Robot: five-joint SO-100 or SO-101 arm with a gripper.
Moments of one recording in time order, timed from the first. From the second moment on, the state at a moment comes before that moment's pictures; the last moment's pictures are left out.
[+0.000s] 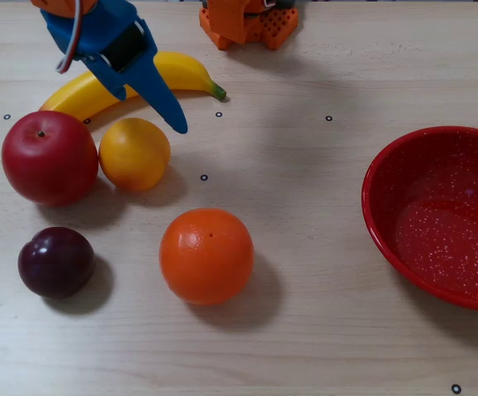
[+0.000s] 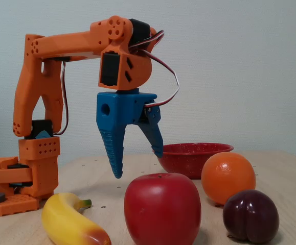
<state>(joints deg) 33.3 77.7 71.8 100.8 -78.7</state>
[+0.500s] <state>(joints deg) 38.9 75.7 75.4 94.4 -81.4</state>
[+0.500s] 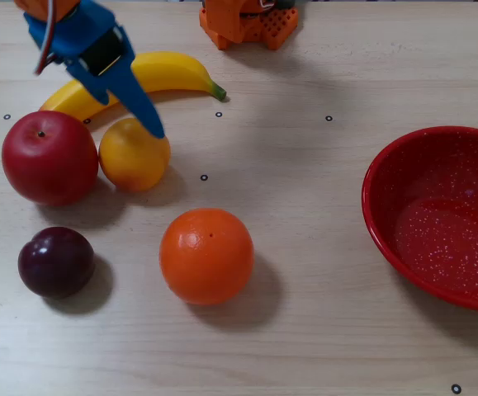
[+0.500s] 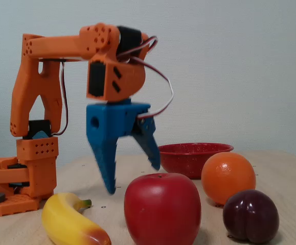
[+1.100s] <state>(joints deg) 37.8 68.2 77.3 85.5 -83.8</state>
